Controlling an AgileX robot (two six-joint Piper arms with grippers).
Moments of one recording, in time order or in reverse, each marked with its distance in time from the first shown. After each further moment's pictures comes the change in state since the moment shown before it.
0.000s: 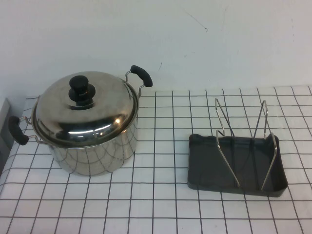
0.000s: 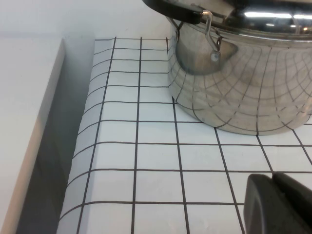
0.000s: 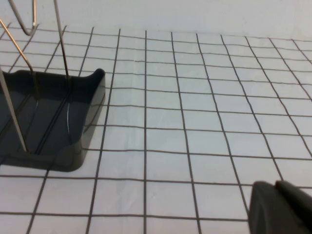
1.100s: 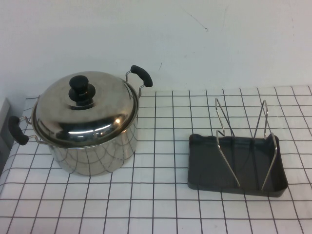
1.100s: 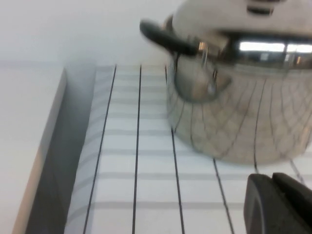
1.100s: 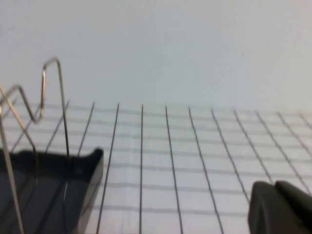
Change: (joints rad) right arm 0.000 0.000 0.002 0.000 -0.188 0.000; left arm 0.000 0.000 0.010 0.007 -0.087 0.000
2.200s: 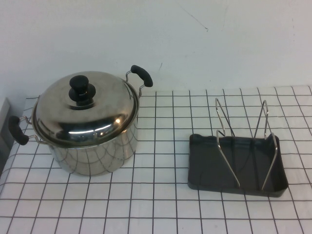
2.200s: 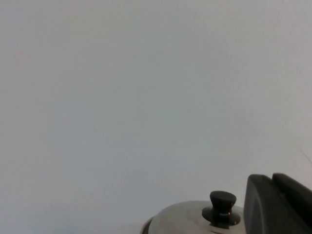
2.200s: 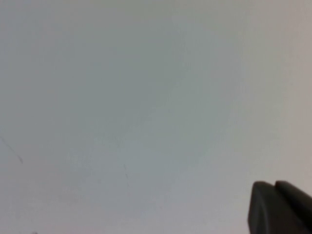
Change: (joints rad) right arm 0.000 0.000 -0.166 -0.089 -0.291 0.016; left arm 0.000 0.000 -0.118 0.000 -0.395 -0.066
